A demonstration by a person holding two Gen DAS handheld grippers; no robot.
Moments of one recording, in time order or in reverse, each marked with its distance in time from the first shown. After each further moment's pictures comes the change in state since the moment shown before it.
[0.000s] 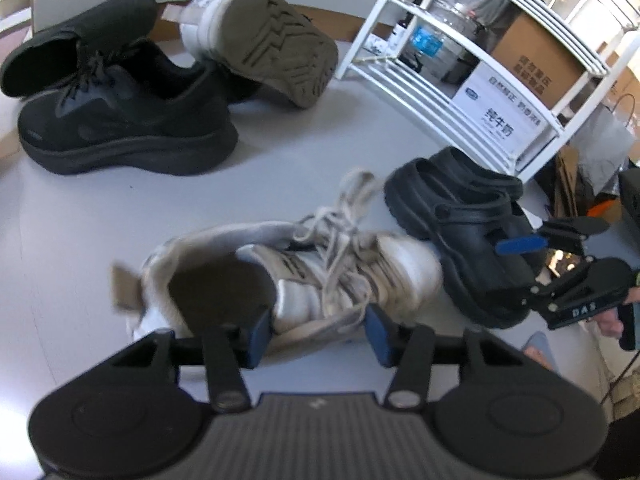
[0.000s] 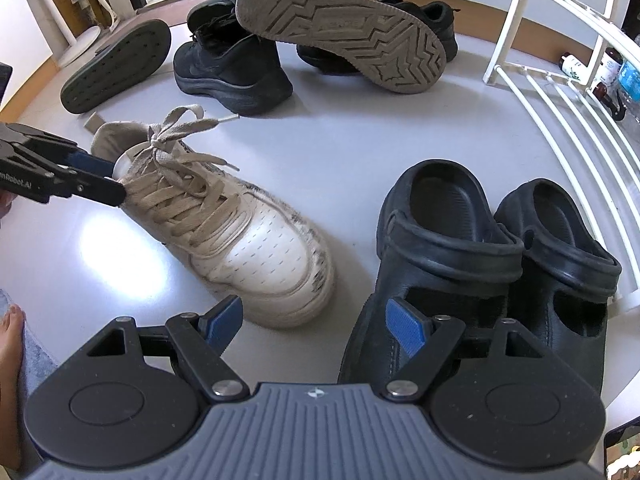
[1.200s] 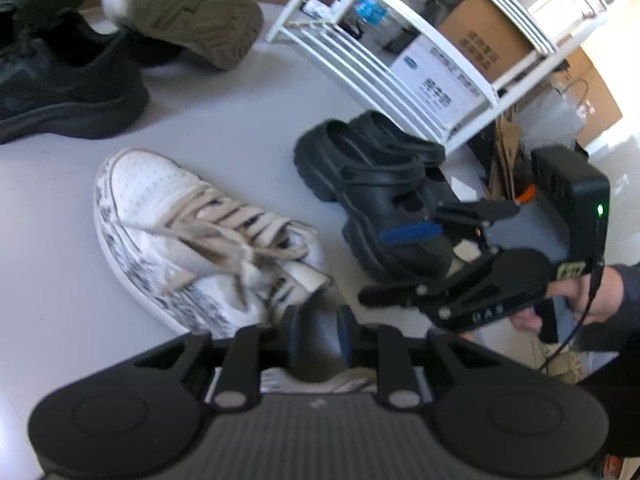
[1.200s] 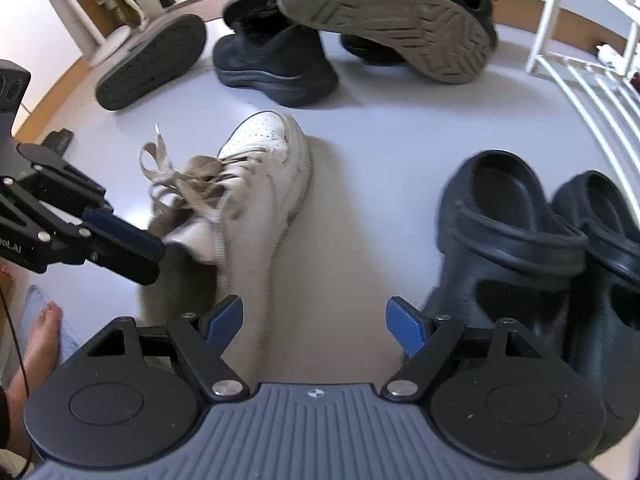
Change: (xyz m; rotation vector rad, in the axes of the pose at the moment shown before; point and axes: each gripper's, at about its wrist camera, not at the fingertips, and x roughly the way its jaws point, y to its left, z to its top) left arm -0.013 -0.039 -0.005 -0.011 0.093 -0.164; right arm 0.010 0.021 0.001 0.008 0.020 0.159
